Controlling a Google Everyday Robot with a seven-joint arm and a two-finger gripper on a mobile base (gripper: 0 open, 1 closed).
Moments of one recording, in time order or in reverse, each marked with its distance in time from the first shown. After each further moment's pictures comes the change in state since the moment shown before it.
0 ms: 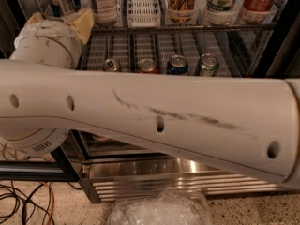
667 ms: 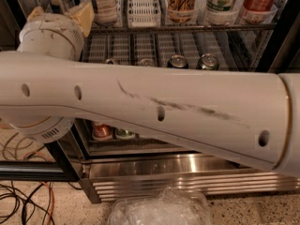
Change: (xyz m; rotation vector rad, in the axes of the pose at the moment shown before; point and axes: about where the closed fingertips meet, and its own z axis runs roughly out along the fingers) arm -0.005 0.000 0.019 -0.014 -0.028 -0.010
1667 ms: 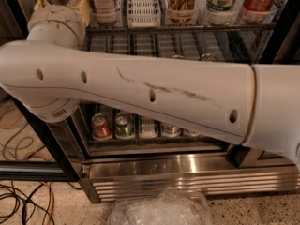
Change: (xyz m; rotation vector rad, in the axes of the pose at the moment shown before) arm -0.001 -0.001 0.043 0.008 -0.052 0.004
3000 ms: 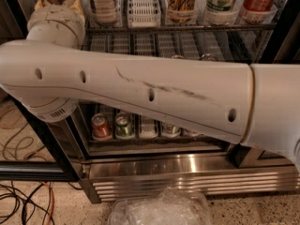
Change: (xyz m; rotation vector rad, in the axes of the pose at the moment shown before) arm 0.000 0.002 0.000 0.001 0.003 0.001
